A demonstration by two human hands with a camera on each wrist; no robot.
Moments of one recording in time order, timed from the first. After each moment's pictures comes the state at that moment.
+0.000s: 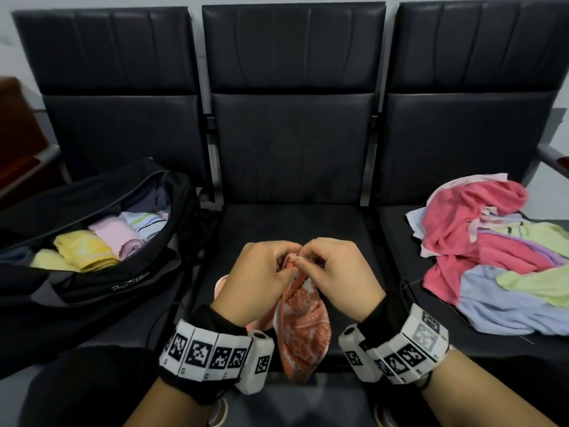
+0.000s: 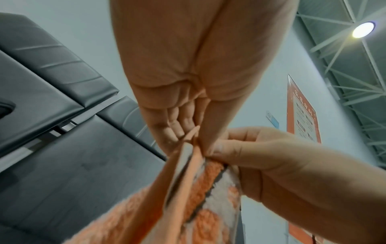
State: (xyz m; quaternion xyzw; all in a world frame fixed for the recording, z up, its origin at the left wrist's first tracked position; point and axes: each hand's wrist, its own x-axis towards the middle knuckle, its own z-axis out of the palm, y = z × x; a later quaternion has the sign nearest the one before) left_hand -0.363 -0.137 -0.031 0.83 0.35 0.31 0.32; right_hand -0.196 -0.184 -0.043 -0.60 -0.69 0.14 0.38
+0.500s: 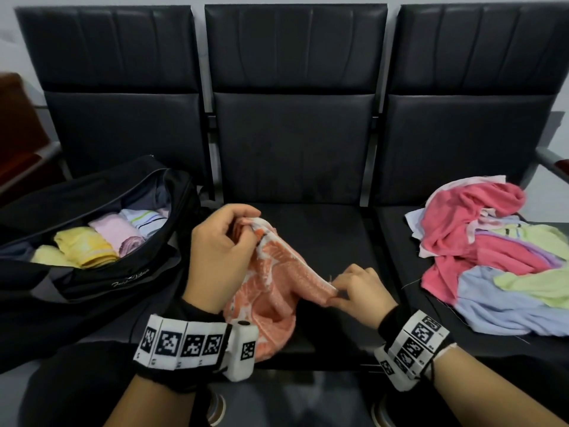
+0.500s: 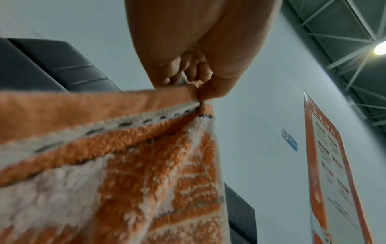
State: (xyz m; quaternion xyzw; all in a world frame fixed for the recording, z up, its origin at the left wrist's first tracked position) left_hand -0.388 -0.123 -0.019 0.69 0.41 0.53 0.27; right_hand -0.132 -0.187 -0.131 -0.66 -0.73 0.13 0.09
